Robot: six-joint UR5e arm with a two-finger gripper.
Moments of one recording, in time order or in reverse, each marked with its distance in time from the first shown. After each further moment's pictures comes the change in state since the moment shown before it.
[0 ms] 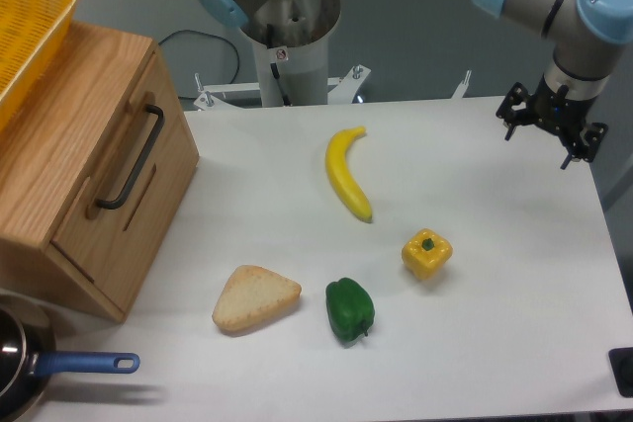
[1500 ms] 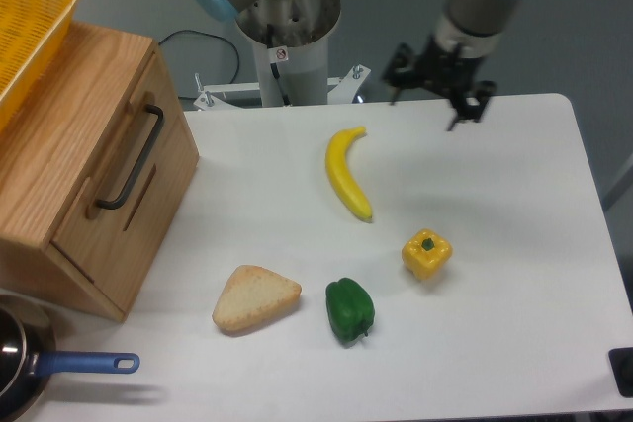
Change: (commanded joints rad) arm -0.334 0.328 -0.132 -0.322 -0.124 -0.604
